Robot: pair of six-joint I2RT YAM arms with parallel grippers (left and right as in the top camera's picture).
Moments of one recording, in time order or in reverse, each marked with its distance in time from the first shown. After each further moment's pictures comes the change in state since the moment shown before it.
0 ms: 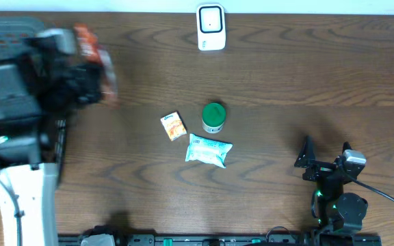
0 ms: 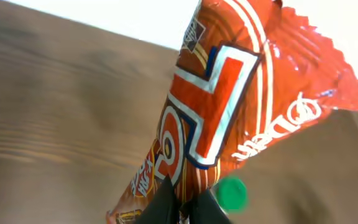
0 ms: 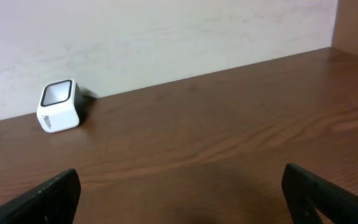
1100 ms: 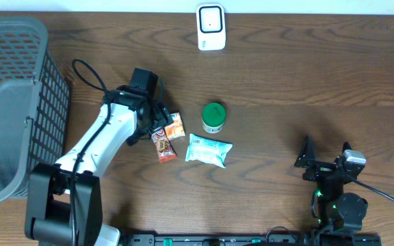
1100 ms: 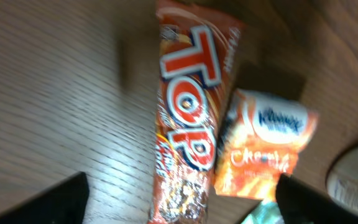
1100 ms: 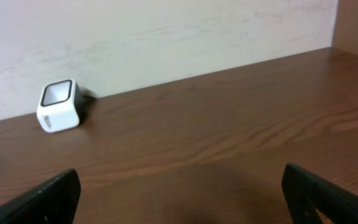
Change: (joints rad) left arm -0.349 0.449 -0.307 0.060 -0.429 -0.522; right arm 0.000 0.000 0.000 0.000 0.000 0.000
